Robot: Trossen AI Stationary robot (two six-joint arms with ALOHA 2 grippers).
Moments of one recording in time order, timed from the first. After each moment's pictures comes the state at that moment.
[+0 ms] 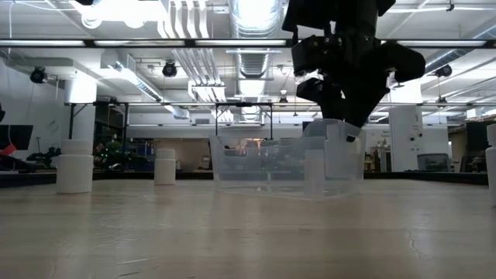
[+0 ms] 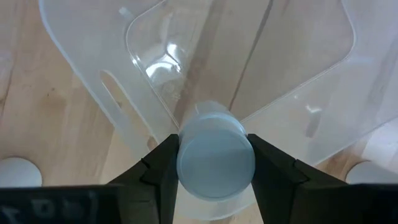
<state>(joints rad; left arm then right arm) 0.00 0.39 0.78 -0.38 0.00 0.01 0.07 1.72 1.23 -0.88 0.00 -0.25</state>
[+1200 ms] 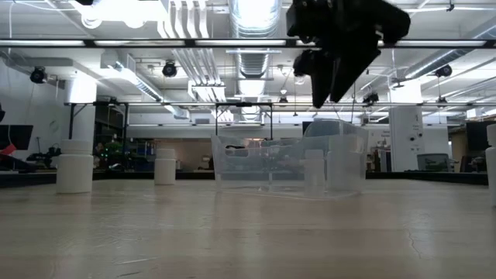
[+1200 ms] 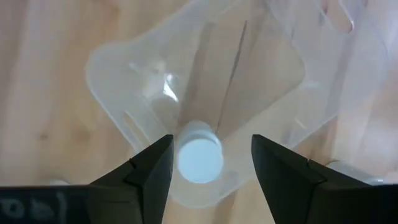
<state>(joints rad) 0.00 0.39 0.78 -0.38 0.00 0.01 0.07 1.66 1.34 -0.94 -0.03 -0.14</state>
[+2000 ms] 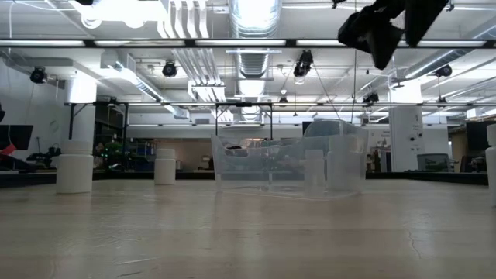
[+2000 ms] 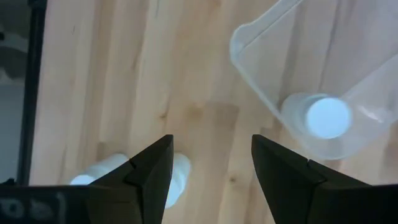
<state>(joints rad) 0.00 0.39 0.78 -0.38 0.00 0.01 0.31 1.54 1.31 -1.03 -0.11 0.20</state>
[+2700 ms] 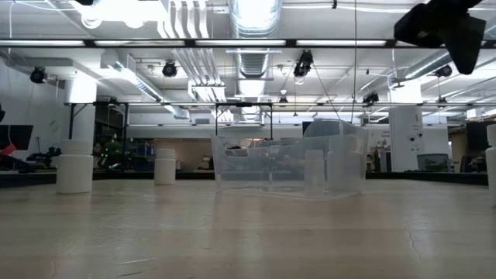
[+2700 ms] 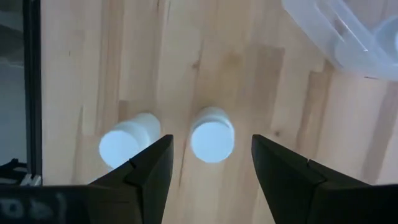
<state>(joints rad) 0.00 0.39 0.78 -0.38 0.00 0.01 0.53 1.49 1.19 -1.04 -0.02 0.45</state>
